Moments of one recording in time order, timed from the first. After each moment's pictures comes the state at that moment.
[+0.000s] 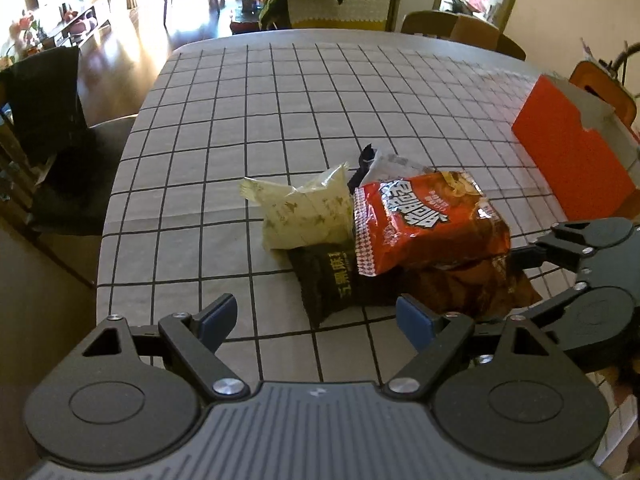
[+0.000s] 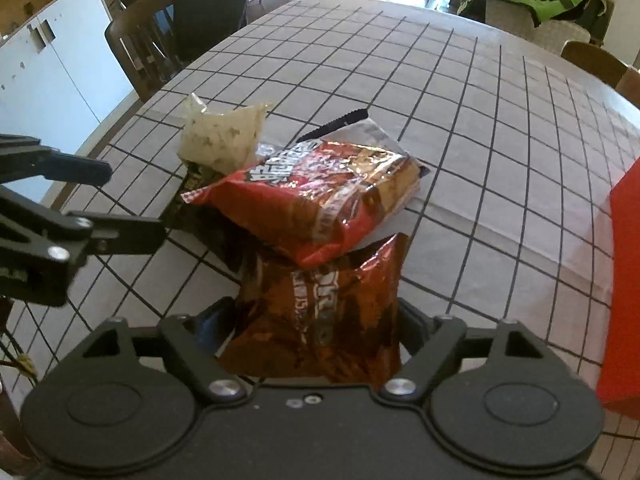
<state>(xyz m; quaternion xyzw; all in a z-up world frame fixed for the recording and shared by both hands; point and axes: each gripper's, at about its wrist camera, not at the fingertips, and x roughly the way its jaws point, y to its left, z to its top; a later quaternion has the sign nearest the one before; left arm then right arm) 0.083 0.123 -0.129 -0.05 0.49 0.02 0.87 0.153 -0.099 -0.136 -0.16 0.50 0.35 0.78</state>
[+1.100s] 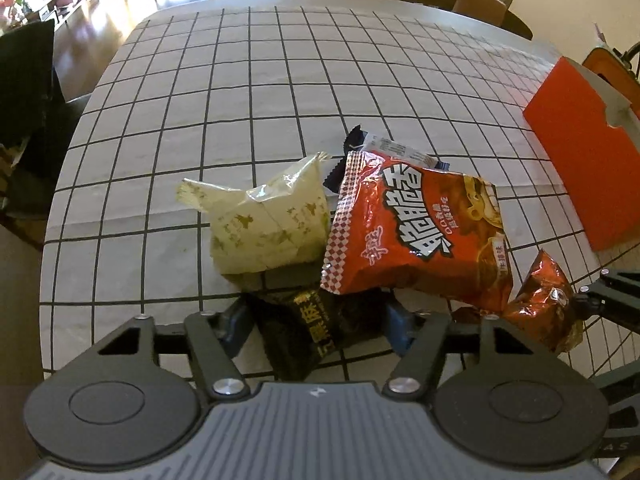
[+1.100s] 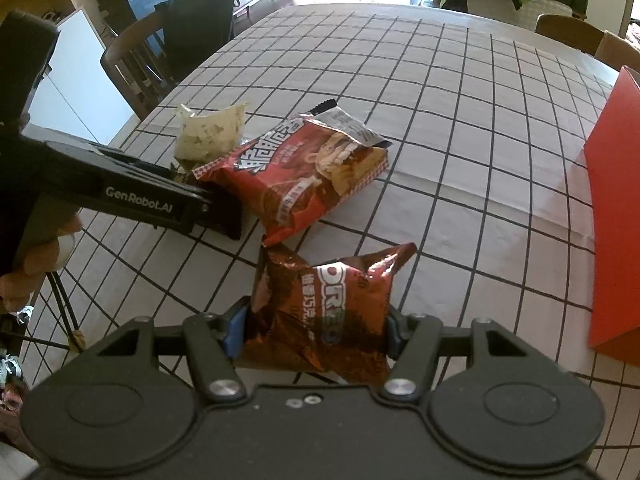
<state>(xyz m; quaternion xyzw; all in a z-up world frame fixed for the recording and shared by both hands) 0.132 0.113 -0.159 -0.08 0.53 0.00 0.85 0.146 -0.138 -0.126 -0.11 0.51 0.34 0.78</state>
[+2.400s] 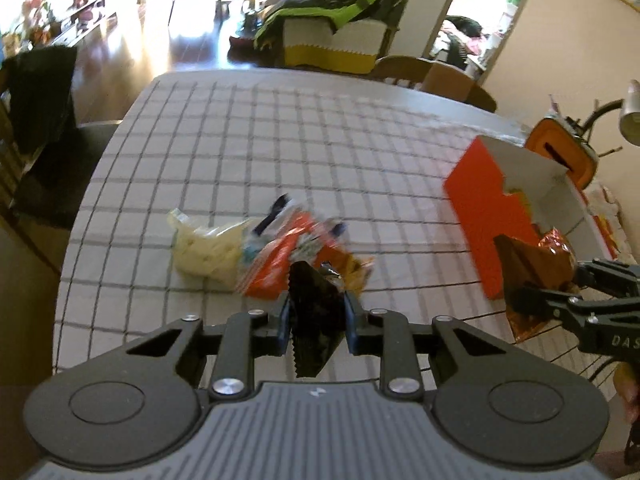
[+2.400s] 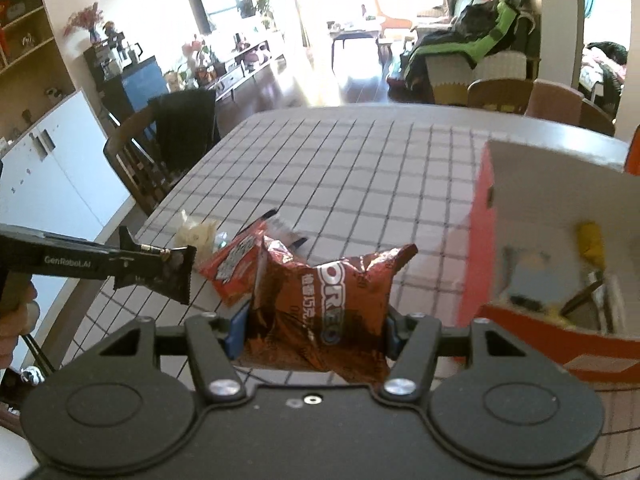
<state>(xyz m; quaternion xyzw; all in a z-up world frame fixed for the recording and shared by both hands) 0.076 0.055 -0.052 -0.13 0.44 0.01 0.89 0.147 -0.246 -0.029 -0.04 0.41 0.33 0.85</state>
